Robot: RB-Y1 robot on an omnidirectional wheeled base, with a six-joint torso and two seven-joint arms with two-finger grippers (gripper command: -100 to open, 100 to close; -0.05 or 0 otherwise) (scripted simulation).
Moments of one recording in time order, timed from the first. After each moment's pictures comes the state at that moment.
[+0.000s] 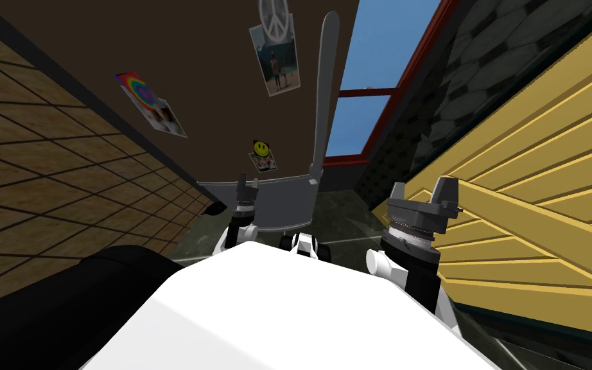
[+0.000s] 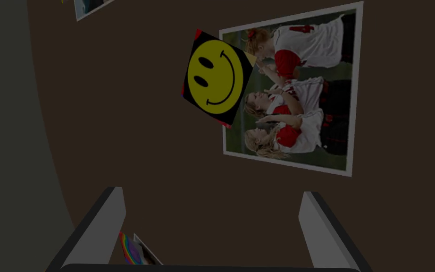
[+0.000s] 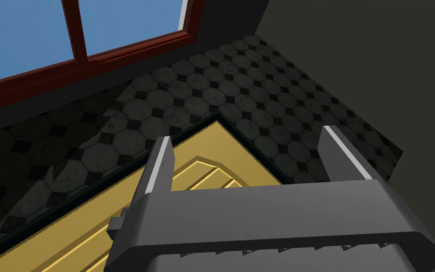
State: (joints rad) left arm 0.52 0.12 0.07 -2.18 0.06 -0.56 0.00; right arm 0.53 0.03 -0.06 -2.35 0.09 -0.53 -0.15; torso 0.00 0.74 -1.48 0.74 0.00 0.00
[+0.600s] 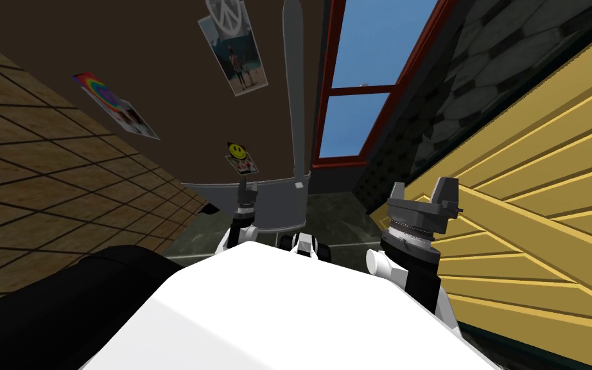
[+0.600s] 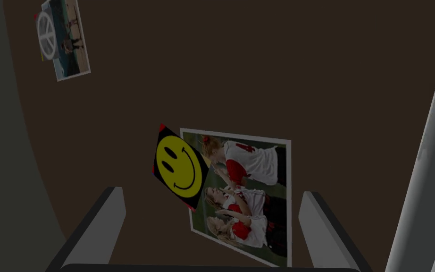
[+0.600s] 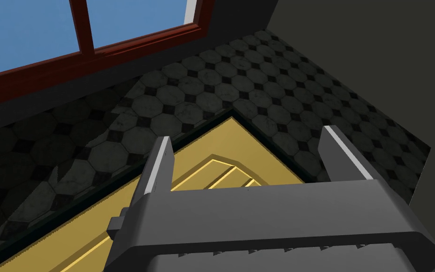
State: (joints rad) left arm 0.51 0.13 0.09 -2.07 0.09 -0.64 0.00; right arm 0.53 0.03 -0.06 -2.35 0.09 -0.53 -0.15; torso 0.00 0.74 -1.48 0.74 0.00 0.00
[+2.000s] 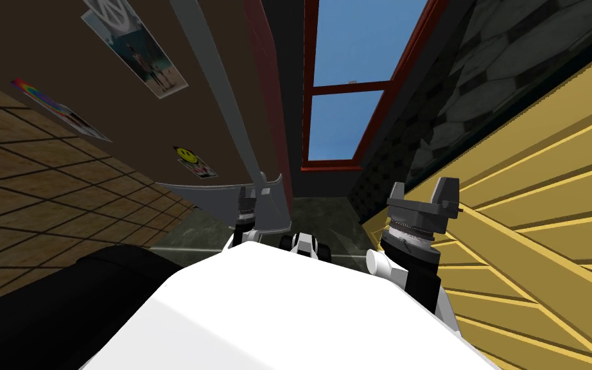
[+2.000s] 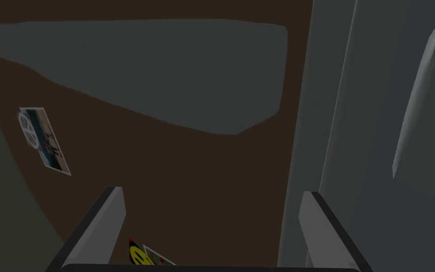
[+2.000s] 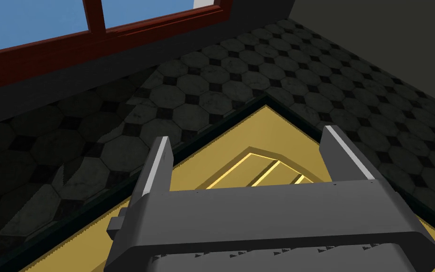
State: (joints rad) left arm 0.47 0.11 0.13 -1.81 0.14 -0.83 -0.02; right arm 0.53 0.03 -0.06 -2.35 0.09 -0.53 -0.15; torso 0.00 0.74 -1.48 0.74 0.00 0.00
